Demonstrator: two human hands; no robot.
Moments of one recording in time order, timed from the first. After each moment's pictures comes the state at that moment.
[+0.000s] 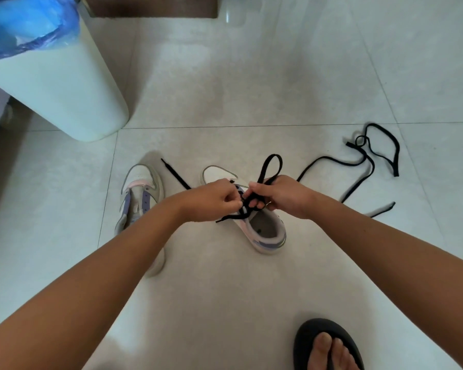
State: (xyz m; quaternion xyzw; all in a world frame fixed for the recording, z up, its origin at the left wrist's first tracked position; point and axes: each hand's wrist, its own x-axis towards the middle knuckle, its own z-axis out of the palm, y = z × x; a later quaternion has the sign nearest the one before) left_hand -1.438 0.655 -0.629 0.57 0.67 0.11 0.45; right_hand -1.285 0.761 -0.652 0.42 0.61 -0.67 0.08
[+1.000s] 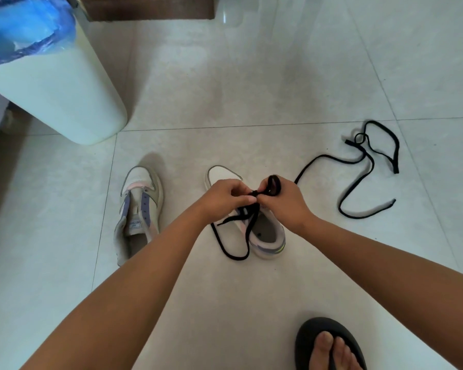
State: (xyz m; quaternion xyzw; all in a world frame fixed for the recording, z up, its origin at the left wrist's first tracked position) left_hand -1.419 0.668 -0.684 0.38 0.69 0.34 0.51; right_hand -1.276 0.738 -0.673 0.48 0.69 -0.53 -0.14
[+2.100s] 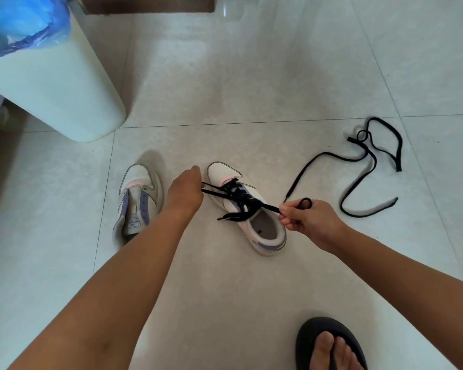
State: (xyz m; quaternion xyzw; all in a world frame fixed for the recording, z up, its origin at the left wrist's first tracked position) left_hand -1.470 0.655 -0.712 0.45 0.87 0.08 0.17; right_hand -1.225 0.739 -0.668 0.55 0.42 -0.72 -0.11
